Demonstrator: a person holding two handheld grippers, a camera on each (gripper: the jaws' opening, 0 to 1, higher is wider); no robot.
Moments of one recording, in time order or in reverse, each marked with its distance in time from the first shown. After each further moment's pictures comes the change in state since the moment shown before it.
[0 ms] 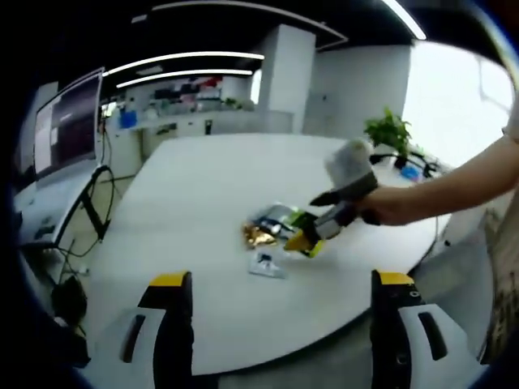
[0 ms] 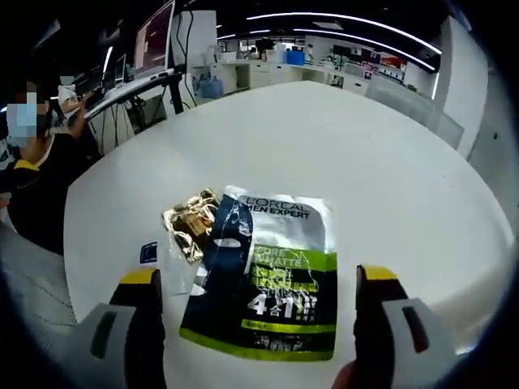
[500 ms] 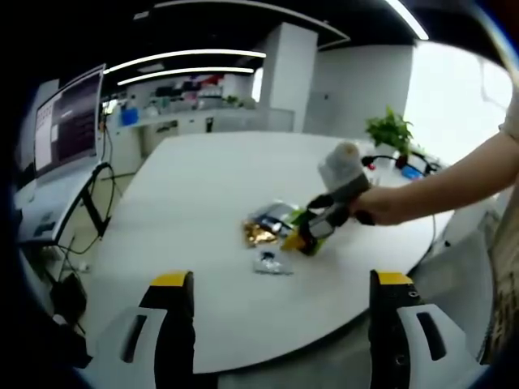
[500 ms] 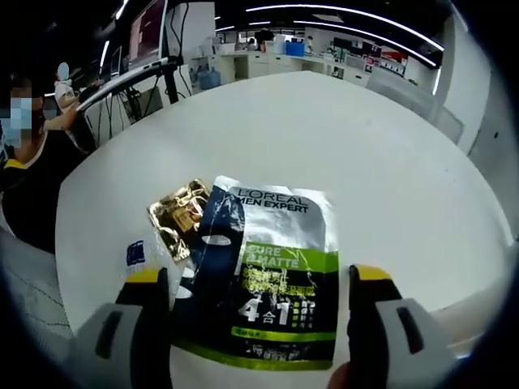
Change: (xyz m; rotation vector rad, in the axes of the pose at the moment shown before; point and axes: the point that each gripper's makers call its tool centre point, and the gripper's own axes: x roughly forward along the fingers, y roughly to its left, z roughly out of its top) left arm 0.000 0.001 -0.001 -0.010 0.008 0.003; right arm 0.007 -0.007 -0.004 0.022 0.026 -0.024
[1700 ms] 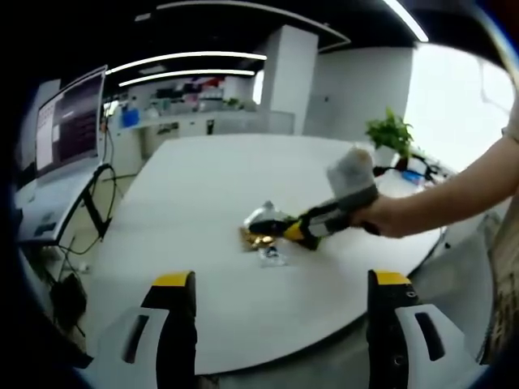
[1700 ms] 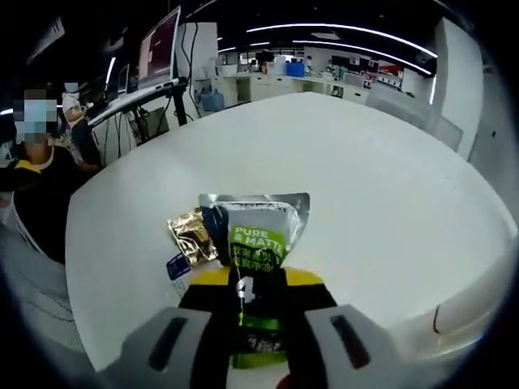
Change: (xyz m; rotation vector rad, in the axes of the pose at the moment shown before) left arm -0.001 0.001 0.003 -0.004 -0.017 0.003; right arm -0.012 0.024 0.011 0.027 -0.144 0.049
